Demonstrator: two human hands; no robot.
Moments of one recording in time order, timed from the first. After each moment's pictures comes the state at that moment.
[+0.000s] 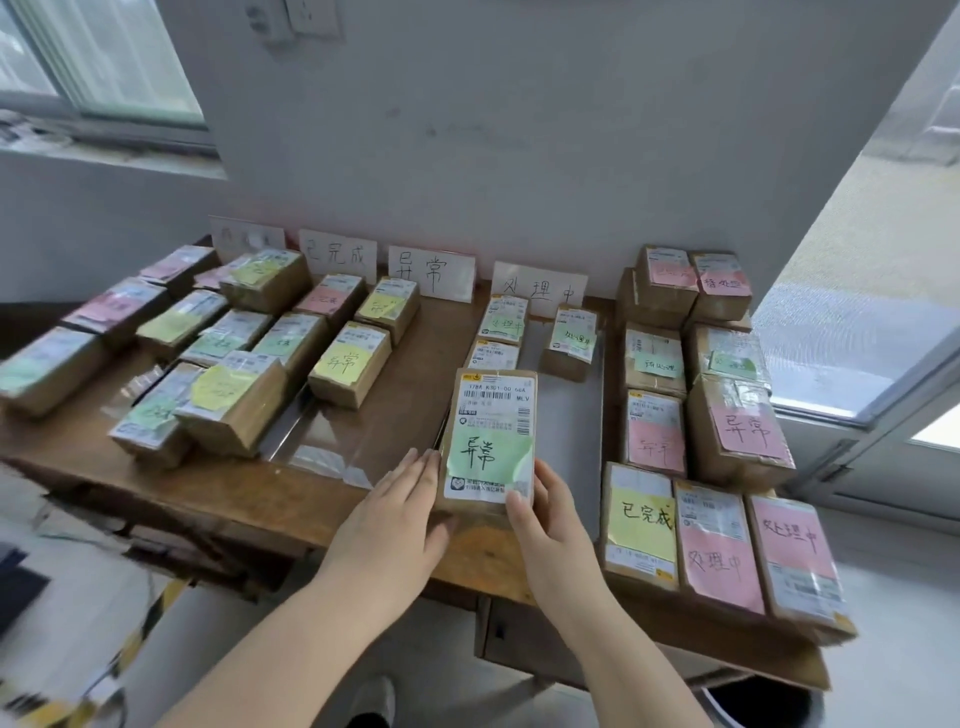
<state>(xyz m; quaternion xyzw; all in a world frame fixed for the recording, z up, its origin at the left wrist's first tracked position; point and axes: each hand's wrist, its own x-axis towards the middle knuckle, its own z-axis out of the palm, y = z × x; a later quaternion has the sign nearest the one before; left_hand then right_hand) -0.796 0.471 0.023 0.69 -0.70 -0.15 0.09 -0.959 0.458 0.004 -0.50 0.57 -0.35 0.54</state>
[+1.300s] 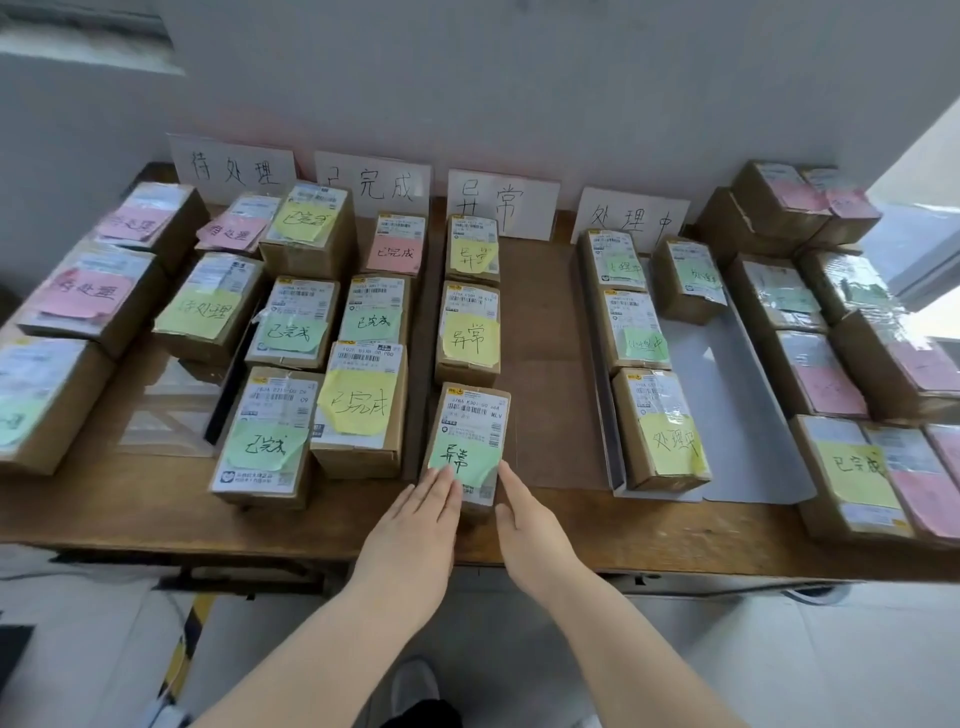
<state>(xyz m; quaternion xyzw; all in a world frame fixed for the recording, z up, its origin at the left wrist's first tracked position) -0.517 0.402 -0.092 0.55 -0.82 -0.15 -0.05 -0.661 0.403 -0.077 -0.50 0.70 -0.15 0.49</state>
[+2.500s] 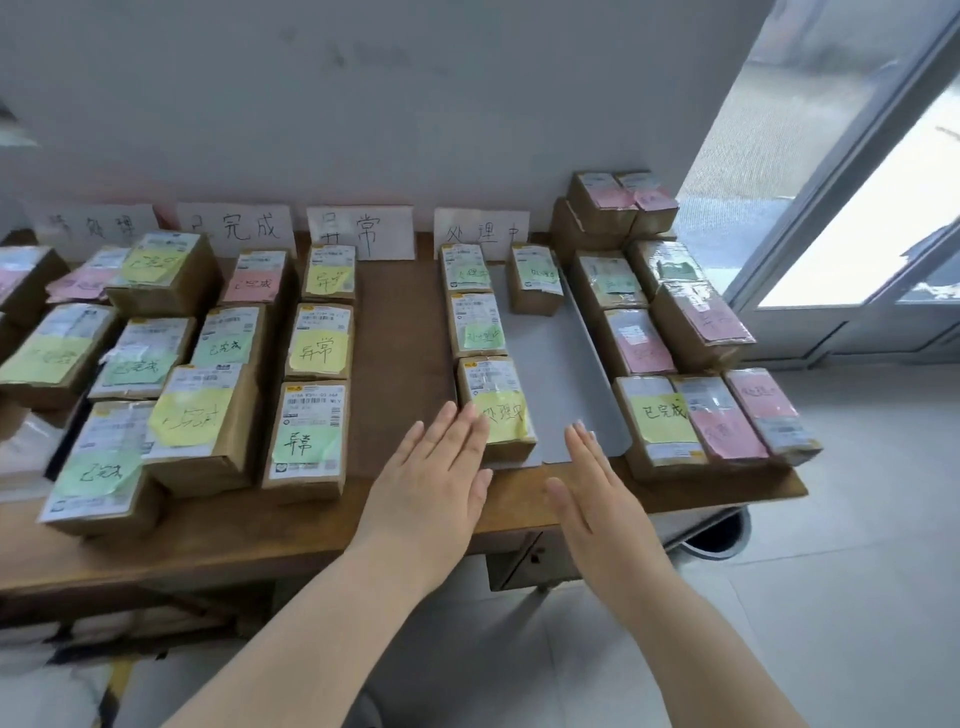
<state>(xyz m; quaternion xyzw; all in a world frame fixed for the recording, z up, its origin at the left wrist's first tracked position) -0.690 0.445 0.006 0.47 -0.88 -0.09 0.08 -0.862 0.502 0.008 -0.59 0.74 -0.20 0.26</state>
